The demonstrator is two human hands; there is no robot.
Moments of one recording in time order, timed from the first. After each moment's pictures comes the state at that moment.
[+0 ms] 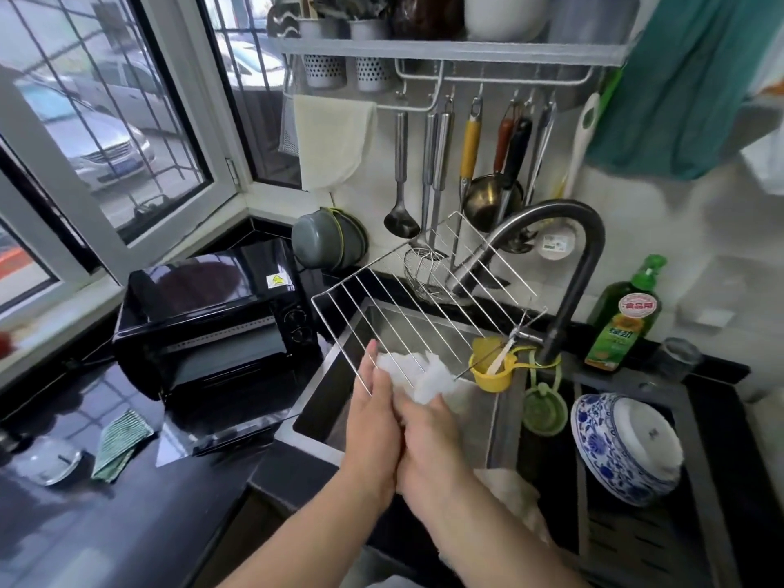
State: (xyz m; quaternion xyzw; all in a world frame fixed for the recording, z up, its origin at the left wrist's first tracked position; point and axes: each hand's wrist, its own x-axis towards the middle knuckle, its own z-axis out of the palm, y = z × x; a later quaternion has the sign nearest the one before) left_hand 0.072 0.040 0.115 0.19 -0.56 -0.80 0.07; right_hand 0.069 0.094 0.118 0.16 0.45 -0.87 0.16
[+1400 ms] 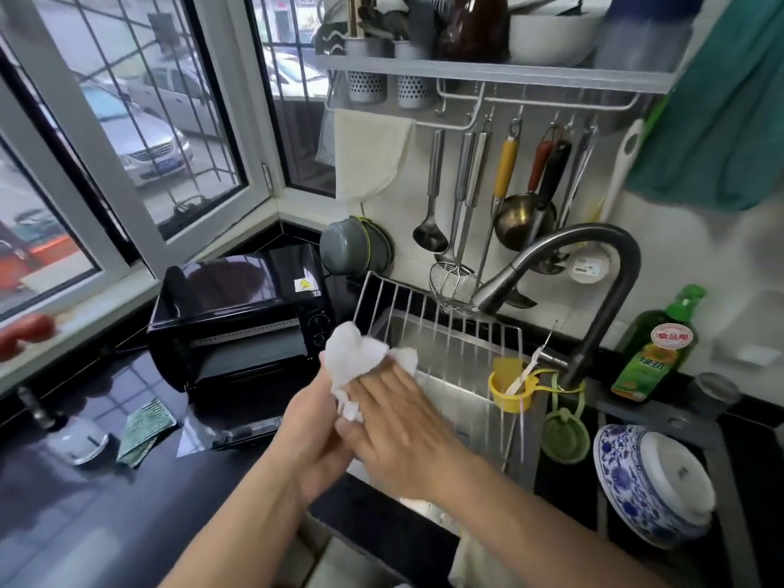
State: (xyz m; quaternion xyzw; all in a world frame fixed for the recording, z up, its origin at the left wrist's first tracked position) left_hand 0.078 -0.040 0.148 0.19 -0.44 -0.88 -0.07; right_hand 0.047 0.089 0.146 -0.44 0.87 -0.19 -0.08
